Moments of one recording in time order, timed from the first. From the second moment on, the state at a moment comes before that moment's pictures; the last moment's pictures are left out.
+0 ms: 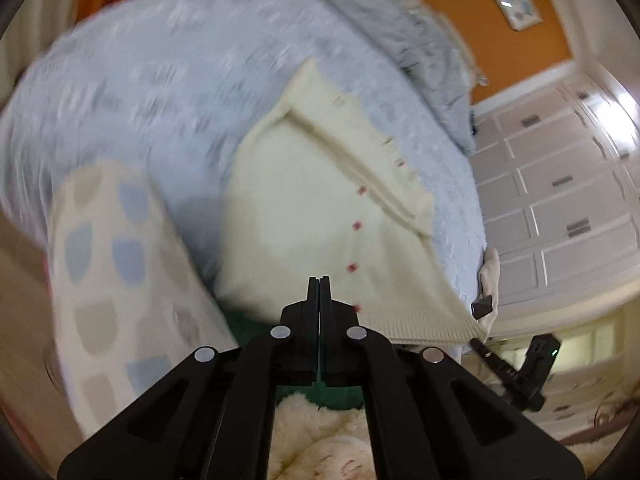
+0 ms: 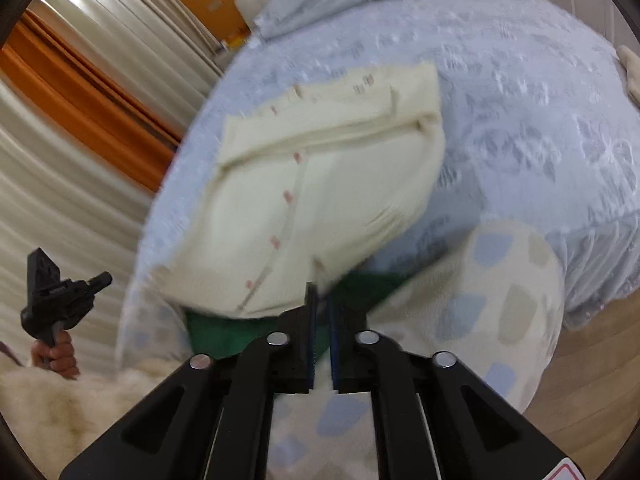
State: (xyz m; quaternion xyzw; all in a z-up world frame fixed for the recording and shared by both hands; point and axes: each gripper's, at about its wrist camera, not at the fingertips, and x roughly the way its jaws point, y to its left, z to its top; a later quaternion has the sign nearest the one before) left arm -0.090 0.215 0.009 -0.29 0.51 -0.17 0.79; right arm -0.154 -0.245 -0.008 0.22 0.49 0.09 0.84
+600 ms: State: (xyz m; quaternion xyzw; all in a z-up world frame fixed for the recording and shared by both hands) left arm -0.009 0.171 -0.127 -0.16 0.67 -0.06 0.73; right arm -0.080 -0.209 -0.085 0.14 0.61 0.02 0.78
